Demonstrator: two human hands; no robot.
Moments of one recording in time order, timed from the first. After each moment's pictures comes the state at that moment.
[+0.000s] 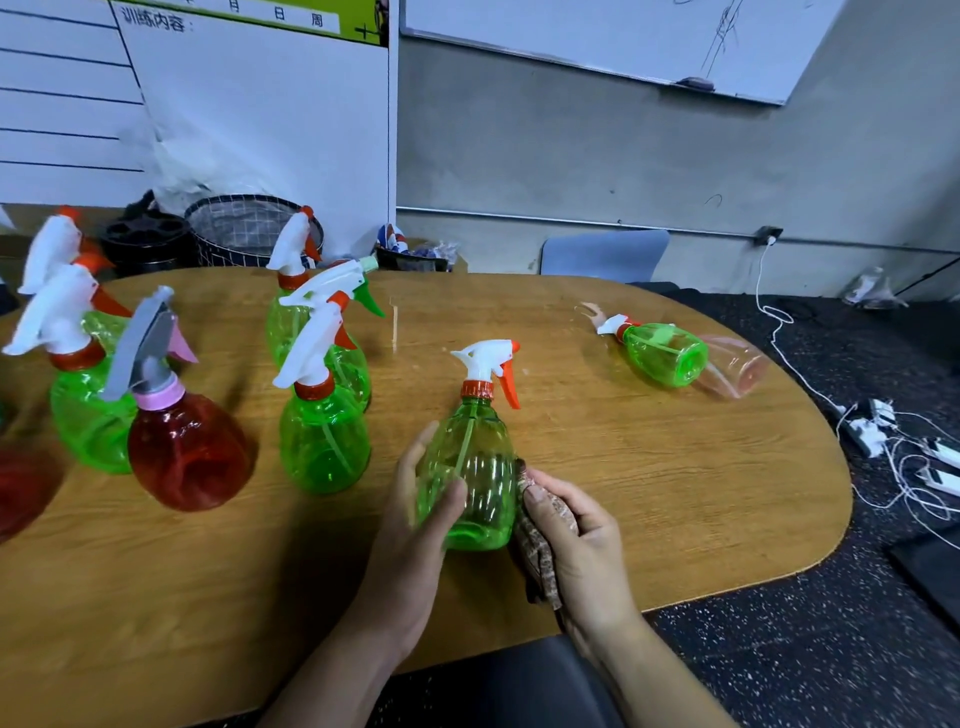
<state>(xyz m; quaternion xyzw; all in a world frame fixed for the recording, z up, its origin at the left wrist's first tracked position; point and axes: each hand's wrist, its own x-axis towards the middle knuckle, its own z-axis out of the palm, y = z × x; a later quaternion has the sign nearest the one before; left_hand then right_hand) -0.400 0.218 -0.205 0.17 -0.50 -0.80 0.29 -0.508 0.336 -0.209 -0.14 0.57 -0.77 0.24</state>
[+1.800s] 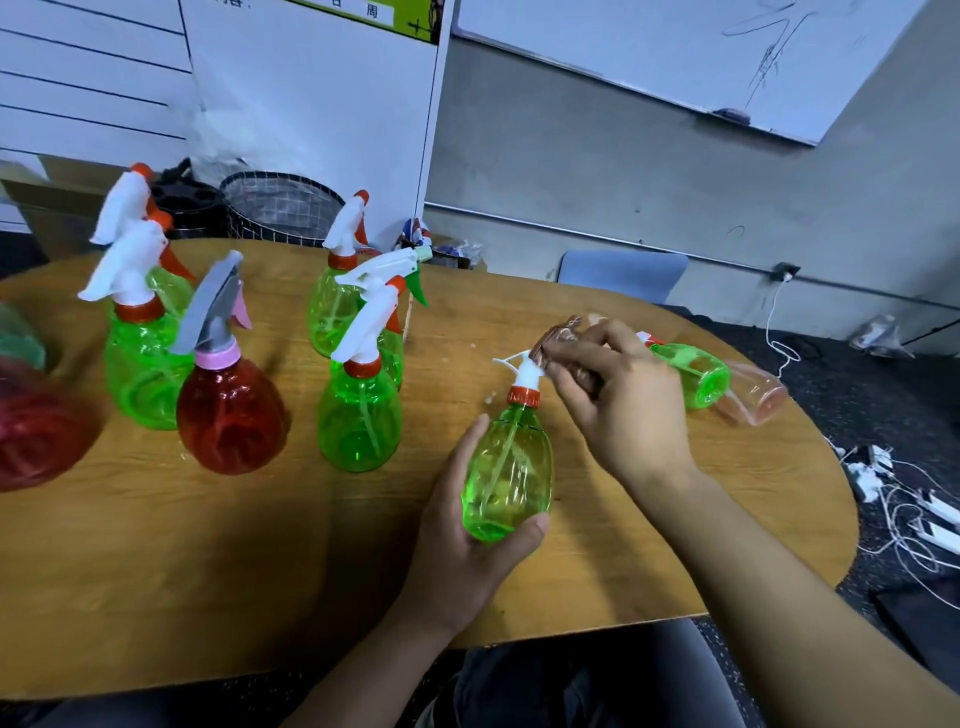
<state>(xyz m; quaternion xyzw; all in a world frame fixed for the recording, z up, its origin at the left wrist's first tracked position) -0.401 0.227 -0.223 0.18 -0.65 -0.64 0.36 -0.572 0.284 -0.096 -0.53 0.77 -0.27 -0.22</state>
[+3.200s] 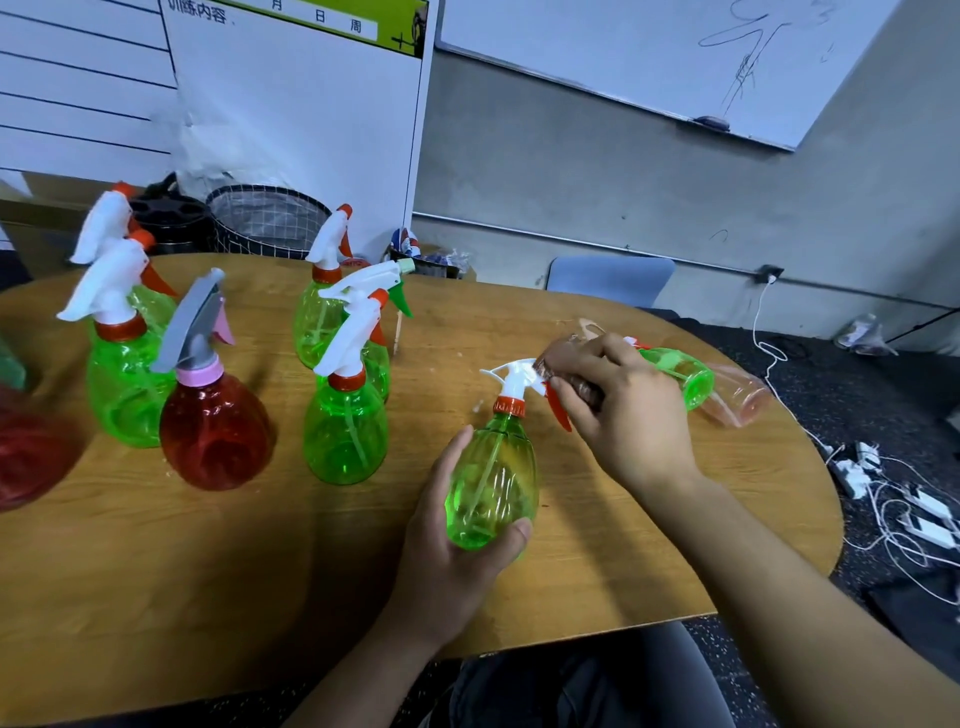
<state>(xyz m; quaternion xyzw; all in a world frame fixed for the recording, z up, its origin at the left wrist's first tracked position) -0.400 0.229 -0.217 0.18 -0.64 -0.65 0.36 -0.587 0.299 -0.096 -0.52 0.79 -0.23 -0.23</state>
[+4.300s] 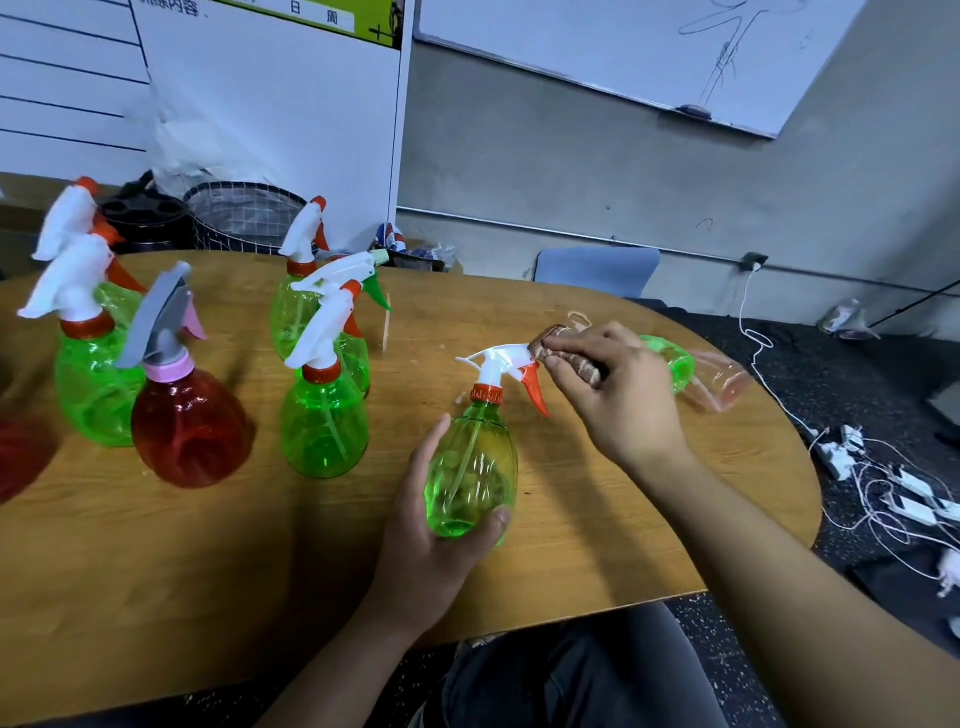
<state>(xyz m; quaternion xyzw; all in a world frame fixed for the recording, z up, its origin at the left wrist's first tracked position) -0.399 0.230 -0.213 0.16 -0.65 -0.65 0.37 -0.596 0.309 -0.092 -0.48 0.79 -0.34 -0.17</state>
